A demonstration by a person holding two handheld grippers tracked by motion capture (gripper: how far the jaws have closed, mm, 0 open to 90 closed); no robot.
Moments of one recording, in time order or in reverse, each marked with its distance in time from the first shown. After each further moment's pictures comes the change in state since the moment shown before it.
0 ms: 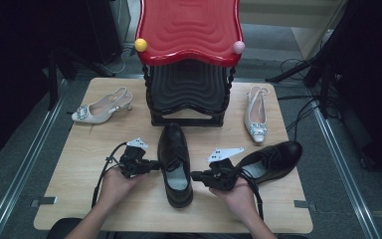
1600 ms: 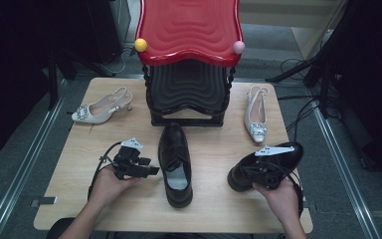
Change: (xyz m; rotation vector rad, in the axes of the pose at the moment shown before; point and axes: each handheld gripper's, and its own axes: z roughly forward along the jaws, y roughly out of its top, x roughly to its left) left arm 0.007 -0.007 -0.015 0.024 -0.012 0.031; right arm -0.062 -0.042 -0.086 0.017 -0.251 0.207
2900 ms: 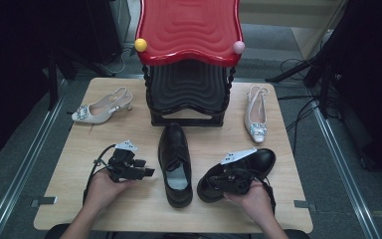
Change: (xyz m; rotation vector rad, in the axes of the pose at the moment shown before) left arm 0.004 -0.014 -0.009 -0.013 0.025 -0.038; right arm 0.065 0.013 0.047 0.101 0.288 -0.140
